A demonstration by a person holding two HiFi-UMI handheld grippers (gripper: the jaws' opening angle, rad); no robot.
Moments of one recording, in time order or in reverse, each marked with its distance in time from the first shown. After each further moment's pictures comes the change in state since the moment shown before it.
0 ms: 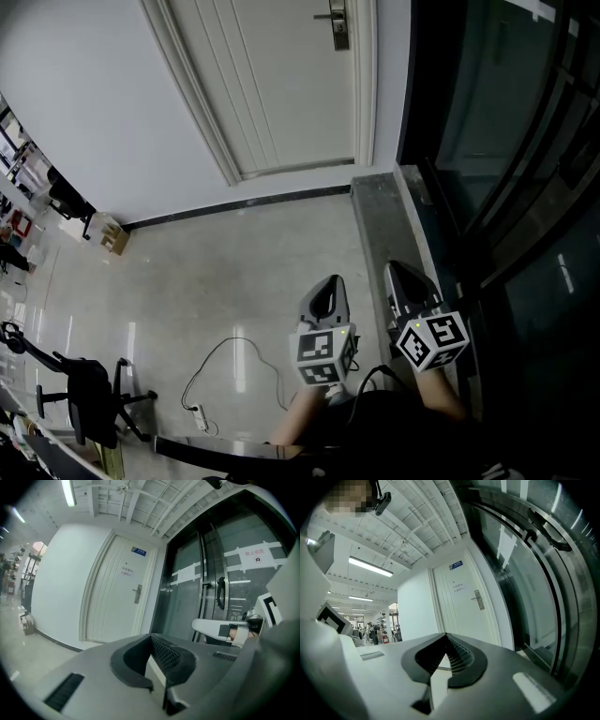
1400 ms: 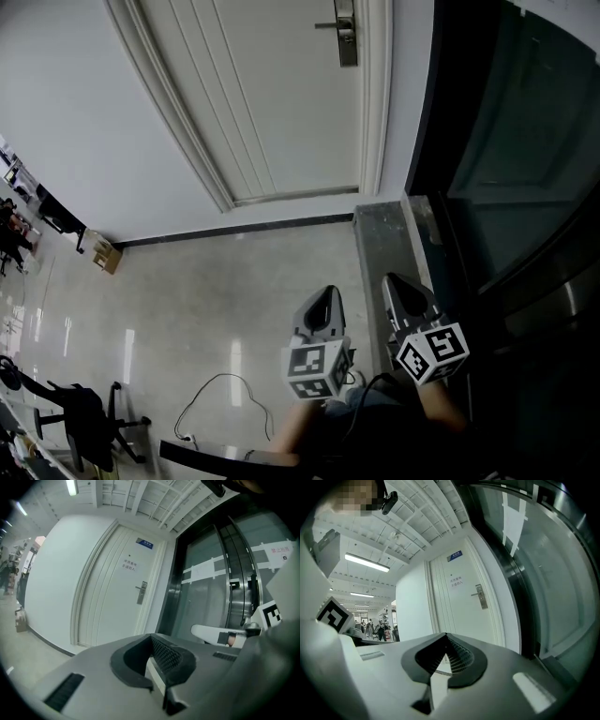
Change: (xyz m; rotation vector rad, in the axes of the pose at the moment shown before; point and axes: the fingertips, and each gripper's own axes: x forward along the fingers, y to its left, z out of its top) left arm 0.226 0.056 0.056 -0.048 -0.015 0.014; right arm 0.204 -0.128 0.023 -0.037 0.038 0.054
